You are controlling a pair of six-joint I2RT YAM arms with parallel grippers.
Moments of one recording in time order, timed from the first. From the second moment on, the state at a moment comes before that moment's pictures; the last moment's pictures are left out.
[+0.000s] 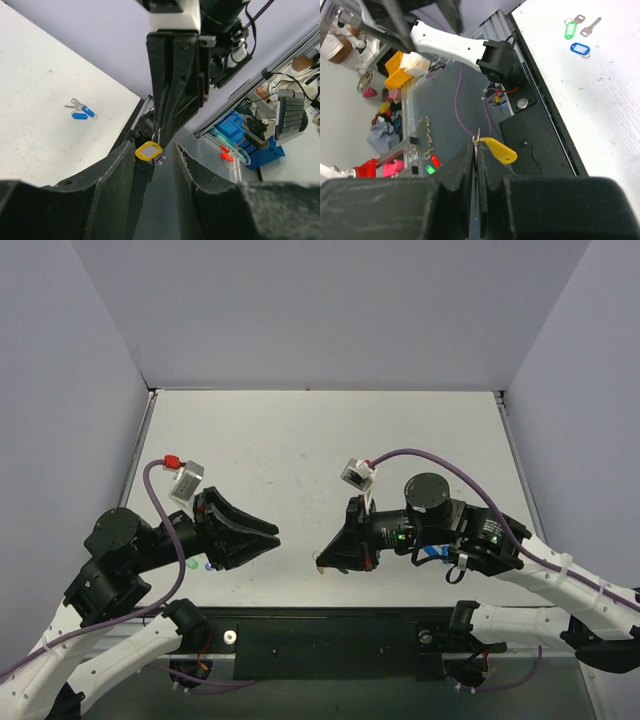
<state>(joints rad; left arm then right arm) -0.76 0.57 1.02 -0.33 0.49 -0.68 1.10 0.99 1.19 -0.50 -0.39 0.57</state>
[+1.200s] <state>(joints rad) -0.76 0.47 0.70 0.19 0.51 -0.99 1.12 1.07 1.30 -0.41 -0.42 0.47</state>
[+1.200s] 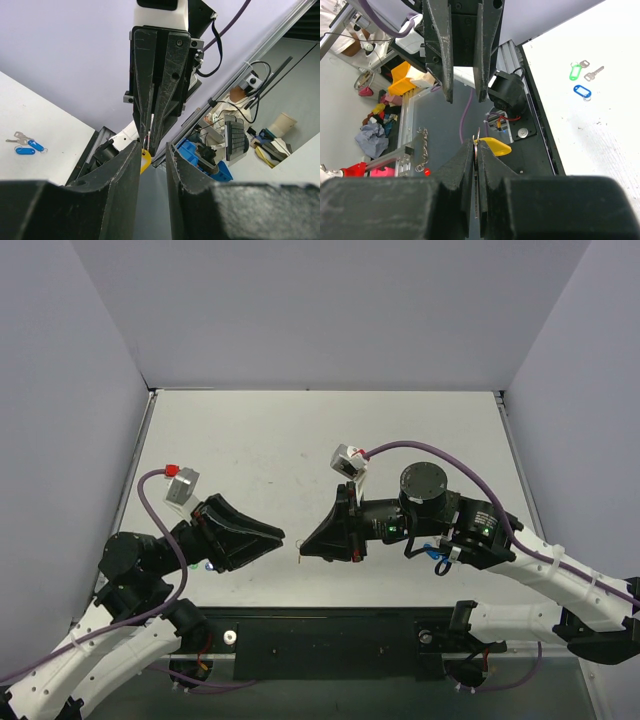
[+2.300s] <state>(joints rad) -0.82 0.50 0.66 0.30 0.48 -1.03 1.14 1.09 1.32 -0.35 -0.39 0.48</state>
